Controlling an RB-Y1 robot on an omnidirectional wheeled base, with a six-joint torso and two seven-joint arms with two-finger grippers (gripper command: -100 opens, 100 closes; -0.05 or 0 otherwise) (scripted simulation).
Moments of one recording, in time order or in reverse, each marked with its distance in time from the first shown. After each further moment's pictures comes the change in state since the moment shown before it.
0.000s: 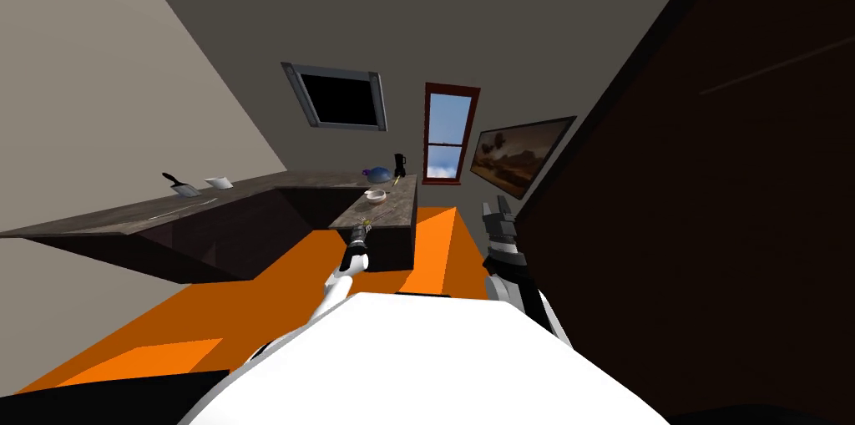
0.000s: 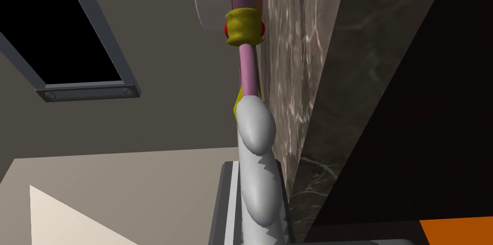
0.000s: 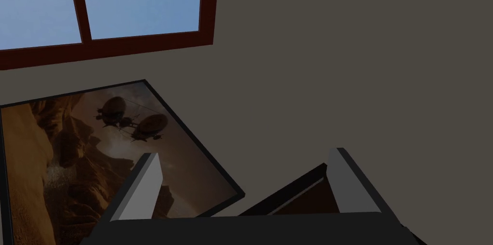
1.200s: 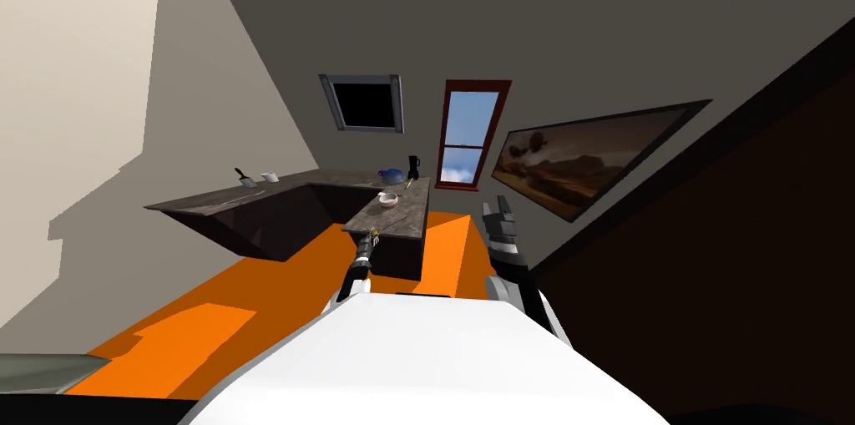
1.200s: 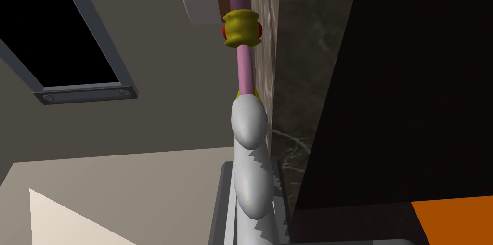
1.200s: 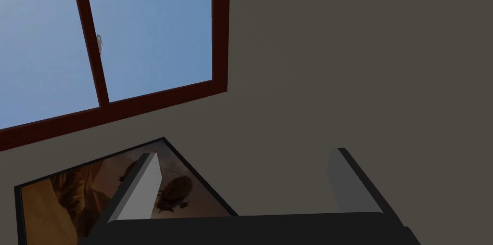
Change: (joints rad) left arm 0.341 -0.112 -0.224 -0.351 -0.044 0.017 0.030; right arm 0.000 0.000 0.000 0.000 0.000 0.000 0.000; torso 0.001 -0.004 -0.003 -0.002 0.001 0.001
